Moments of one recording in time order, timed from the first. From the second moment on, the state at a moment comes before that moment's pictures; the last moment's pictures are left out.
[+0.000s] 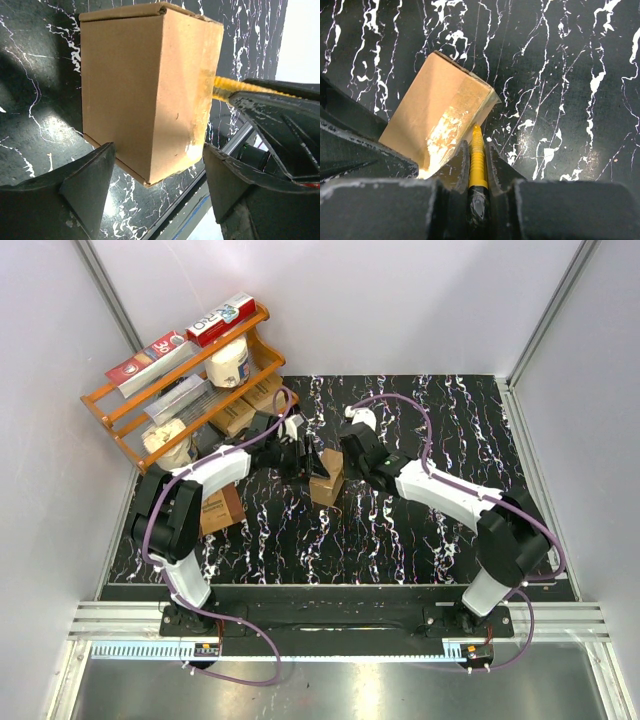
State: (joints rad) left arm -0.39 1.76 1.14 -0.25 0.63 -0.57; right arm 0.73 1.66 1.21 -0.27 0.32 0.46
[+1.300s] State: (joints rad) left arm -0.38 1.89 1.39 -0.48 0.64 -0.33; right arm 0.73 1.45 1.16 -0.27 -0.25 -0.12
